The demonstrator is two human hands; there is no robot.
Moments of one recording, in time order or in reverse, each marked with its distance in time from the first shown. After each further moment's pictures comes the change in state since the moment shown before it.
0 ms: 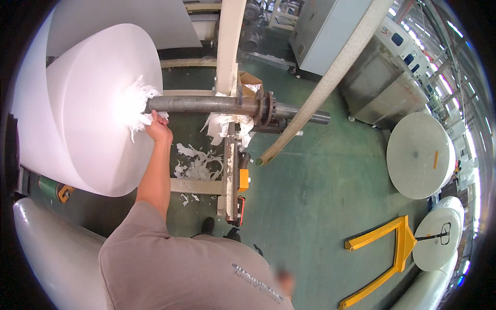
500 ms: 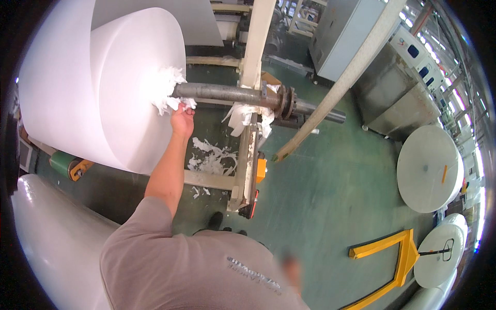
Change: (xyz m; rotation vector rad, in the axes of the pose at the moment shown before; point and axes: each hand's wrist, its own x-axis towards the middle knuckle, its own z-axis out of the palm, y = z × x) left_hand -0.007 0.024 -0.043 -0.161 -0.331 -0.236; right_hand 0.040 -0.047 0.017 -0.361 -0.082 -0.466
